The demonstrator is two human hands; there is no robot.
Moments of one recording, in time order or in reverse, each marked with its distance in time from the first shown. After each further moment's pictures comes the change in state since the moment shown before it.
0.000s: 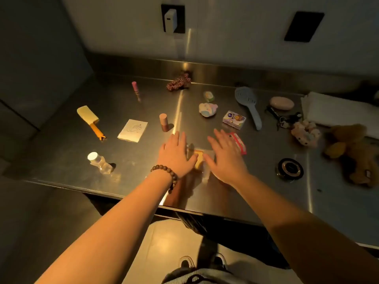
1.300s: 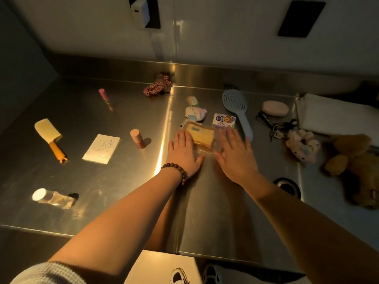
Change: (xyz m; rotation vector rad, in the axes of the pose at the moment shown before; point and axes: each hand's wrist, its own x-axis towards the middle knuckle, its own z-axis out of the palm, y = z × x) left_hand 0.119 0.044 0.072 0.058 -0.144 0.003; right_hand 0.066 0.119 0.009 -0.270 -0.027 0.086
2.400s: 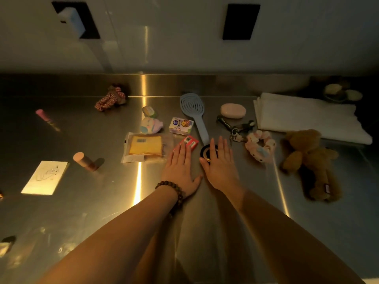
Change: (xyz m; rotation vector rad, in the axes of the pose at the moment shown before) left_hand 0.018 0.096 0.042 0.170 -0.013 0.251; right_hand -0.010 0.074 0.023 0.131 -0.085 0.301
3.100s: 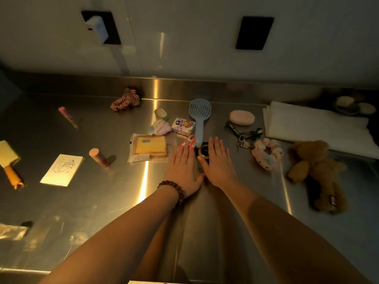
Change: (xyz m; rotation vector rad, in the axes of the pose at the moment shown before) left_hand -0.008 -0.006 -0.019 -0.114 0.002 -0.066; right_hand 0.017 -0.023 -0.013 0.085 -0.061 -0.077
